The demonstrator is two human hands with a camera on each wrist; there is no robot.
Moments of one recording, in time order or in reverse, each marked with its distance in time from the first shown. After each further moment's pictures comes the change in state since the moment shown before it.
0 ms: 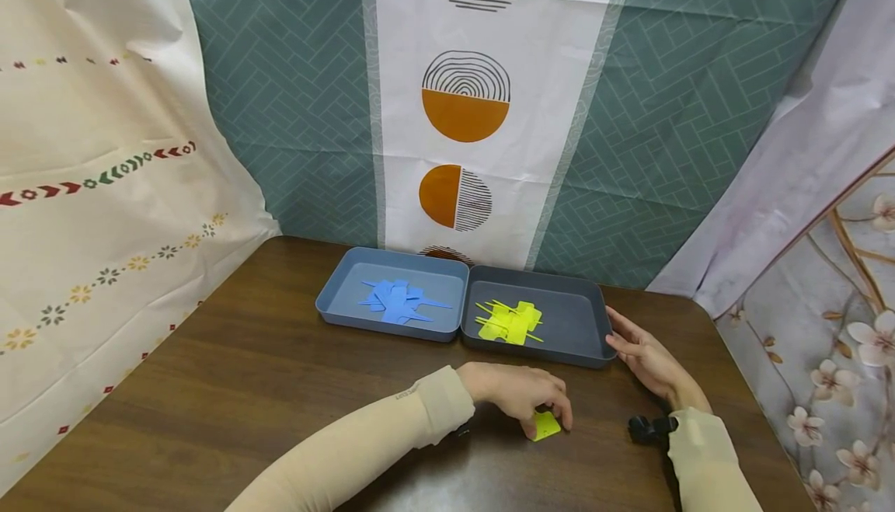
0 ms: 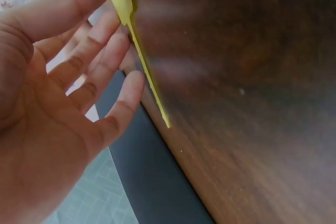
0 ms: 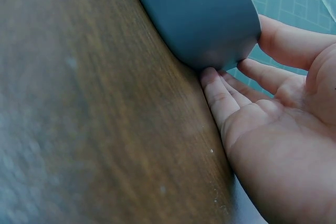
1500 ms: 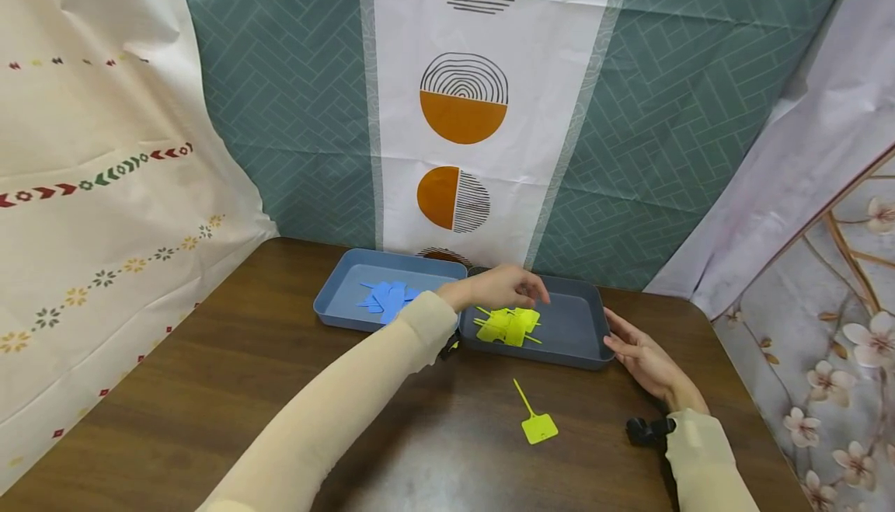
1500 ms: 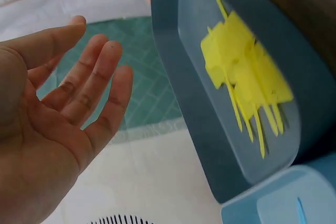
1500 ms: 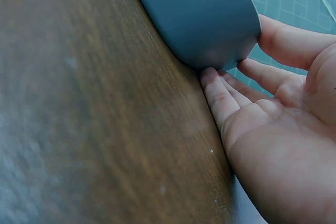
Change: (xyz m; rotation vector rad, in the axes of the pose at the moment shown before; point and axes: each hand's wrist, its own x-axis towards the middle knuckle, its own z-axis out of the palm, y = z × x) left_hand -0.034 -0.062 -0.105 -0.277 0.406 -0.106; right_hand -0.001 0.002 -0.002 -0.011 -0.032 -0.033
